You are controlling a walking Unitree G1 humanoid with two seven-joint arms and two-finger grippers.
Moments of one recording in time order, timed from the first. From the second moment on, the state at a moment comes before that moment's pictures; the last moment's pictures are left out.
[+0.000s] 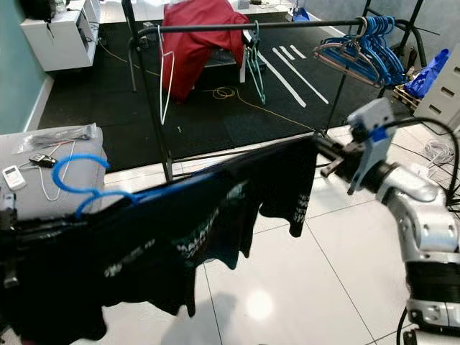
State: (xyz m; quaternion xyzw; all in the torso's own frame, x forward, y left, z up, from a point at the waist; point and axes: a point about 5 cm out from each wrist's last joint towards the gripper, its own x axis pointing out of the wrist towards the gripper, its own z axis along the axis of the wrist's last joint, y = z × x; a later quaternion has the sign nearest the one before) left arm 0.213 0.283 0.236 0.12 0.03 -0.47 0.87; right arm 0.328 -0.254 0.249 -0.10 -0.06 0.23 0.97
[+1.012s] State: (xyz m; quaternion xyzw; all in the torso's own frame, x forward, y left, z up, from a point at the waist) left arm 0.199 0.256 0.263 0.06 -0.05 -0.55 0.83; right arm 0.308 -0.236 0.253 0.09 -0.09 0.35 0.93
